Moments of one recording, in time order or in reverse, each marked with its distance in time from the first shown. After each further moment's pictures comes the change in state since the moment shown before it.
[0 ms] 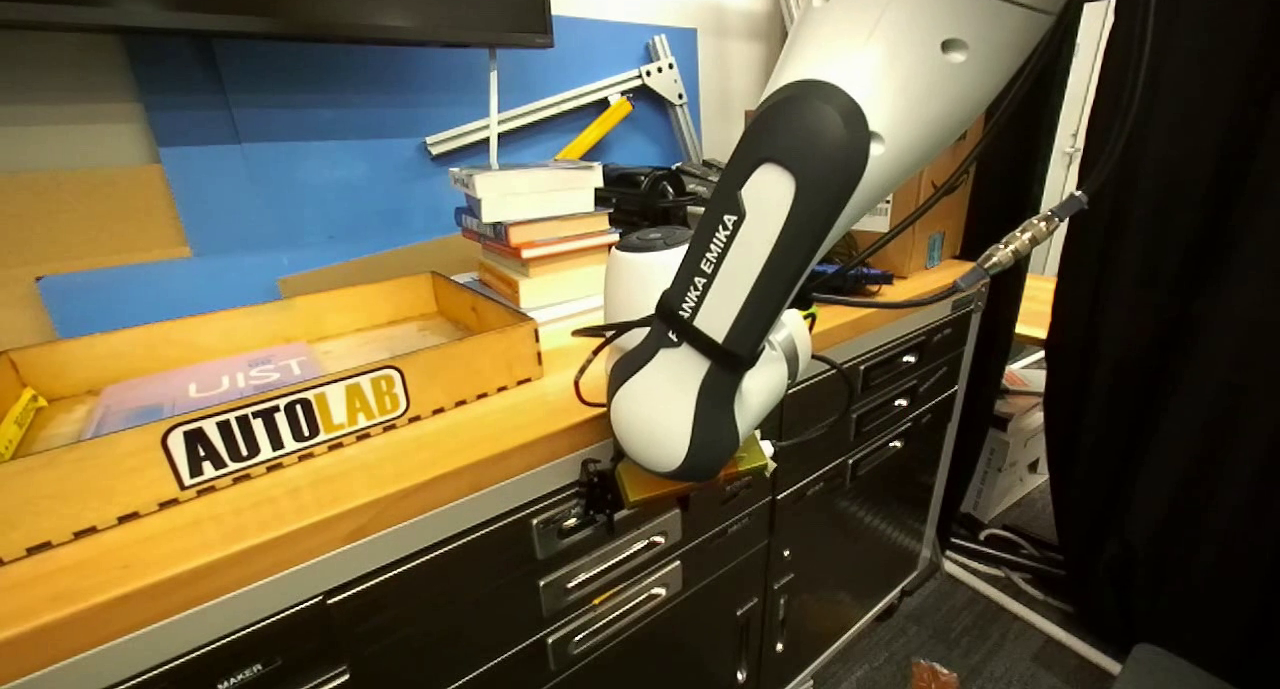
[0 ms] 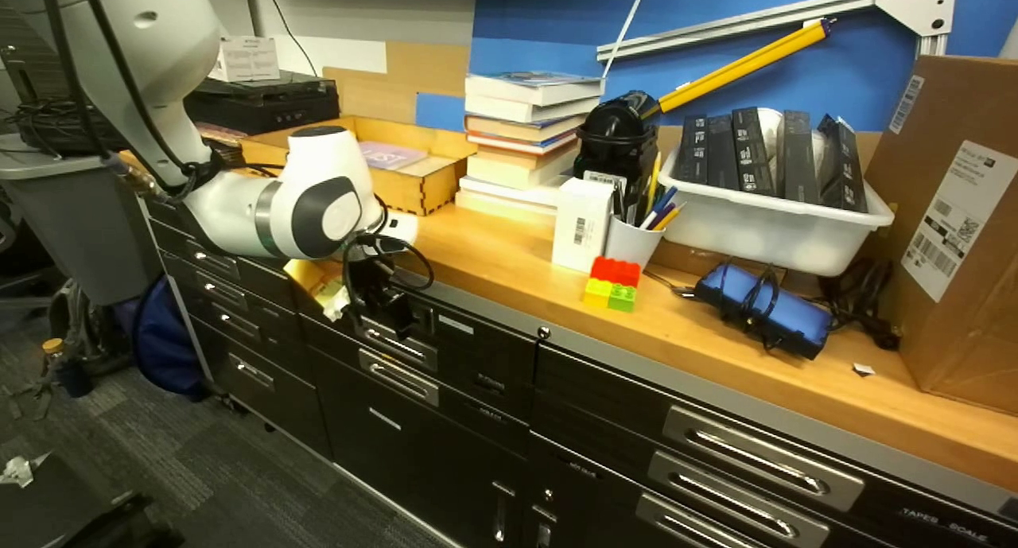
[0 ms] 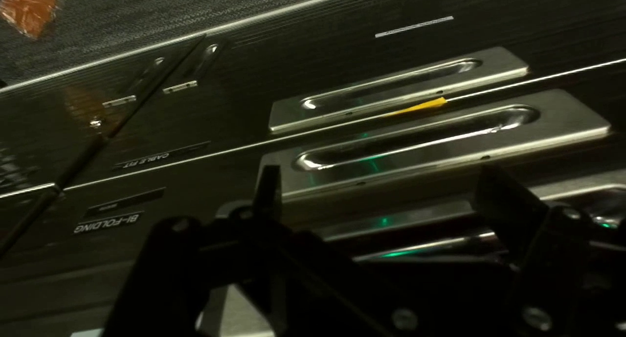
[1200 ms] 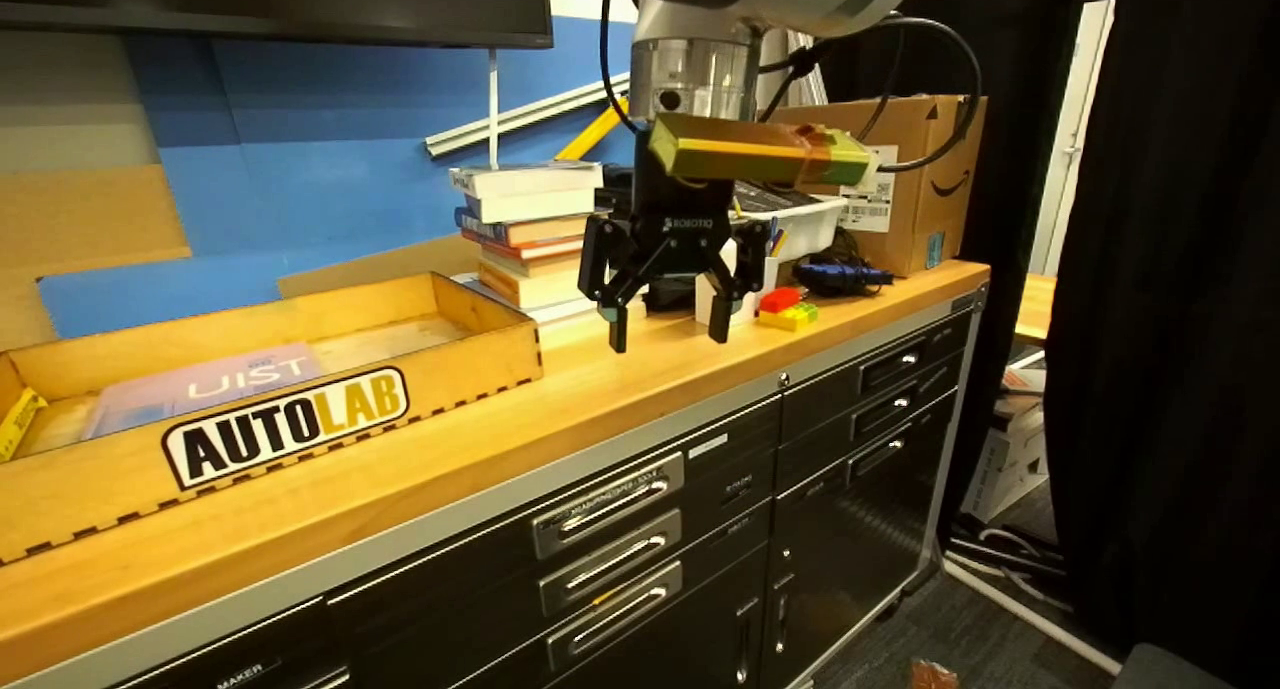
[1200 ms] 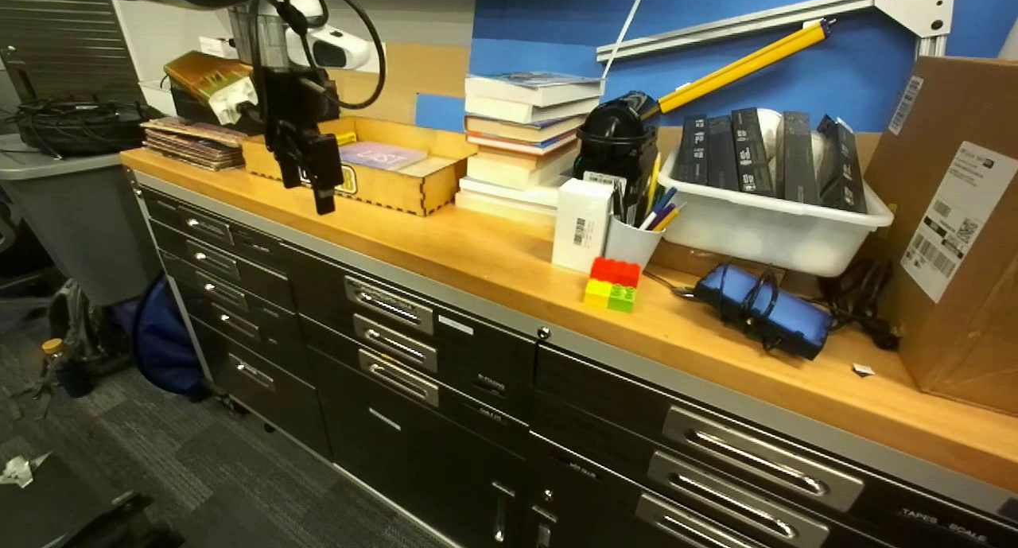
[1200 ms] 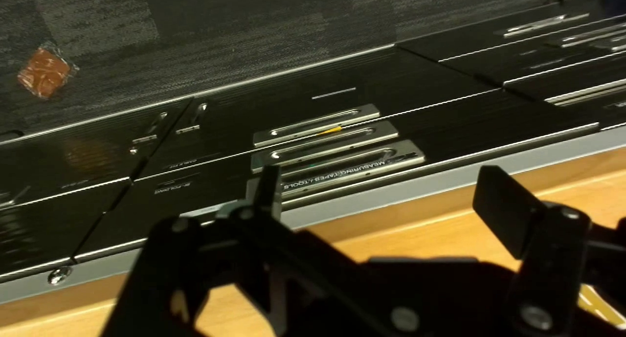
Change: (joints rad) arm -0.100 -0.621 0.135 -0.013 0.254 -0.716 -0.215
